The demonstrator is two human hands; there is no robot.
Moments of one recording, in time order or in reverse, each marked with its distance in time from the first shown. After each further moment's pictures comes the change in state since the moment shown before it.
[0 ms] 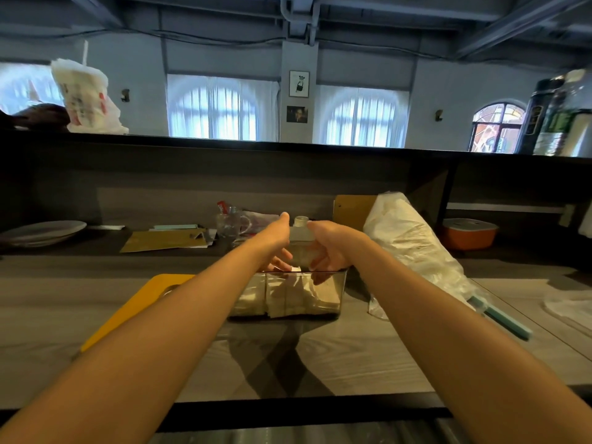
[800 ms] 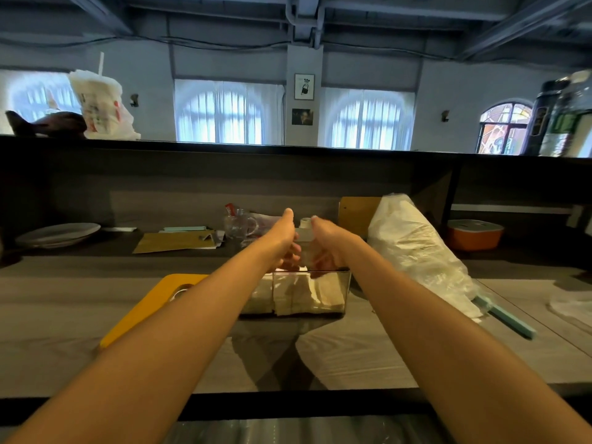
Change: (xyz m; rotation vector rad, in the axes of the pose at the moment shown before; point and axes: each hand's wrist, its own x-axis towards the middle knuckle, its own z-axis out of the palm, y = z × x) left_hand -0.017 0.003 0.000 -0.228 0.017 0.062; right_hand -0.002 -0.001 0.014 -0.011 0.078 -0.099
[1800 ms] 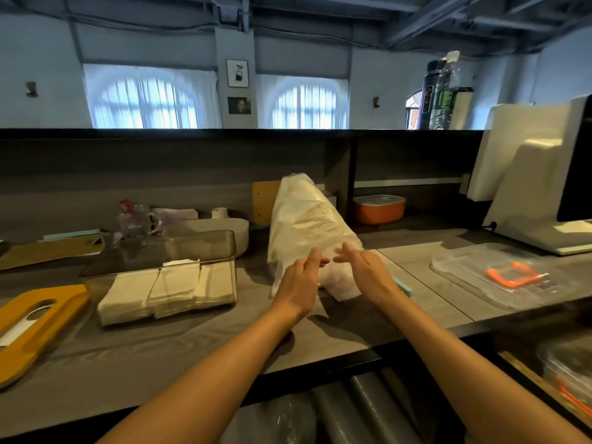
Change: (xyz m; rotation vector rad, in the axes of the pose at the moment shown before) left_hand -0.023 -0.080 0.221 0.223 -0.181 0.465; right_hand -0.028 0.208 -0.184 -0.156 0.389 -0.459
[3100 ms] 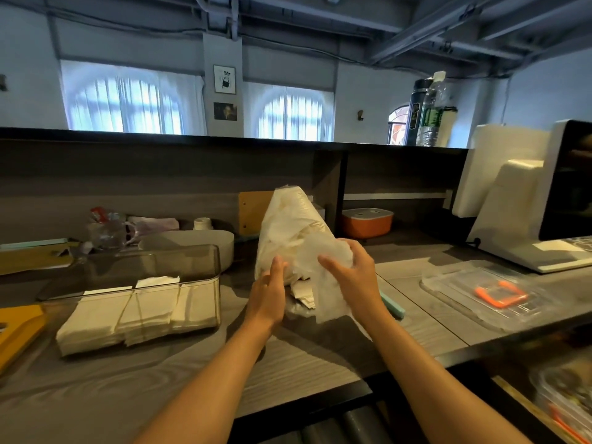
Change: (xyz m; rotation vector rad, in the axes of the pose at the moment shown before) left_hand 0.028 -0.023 -0.020 -0.121 0.140 -0.035; right_hand 0.018 -0.011 0.014 0.403 0.290 -0.136
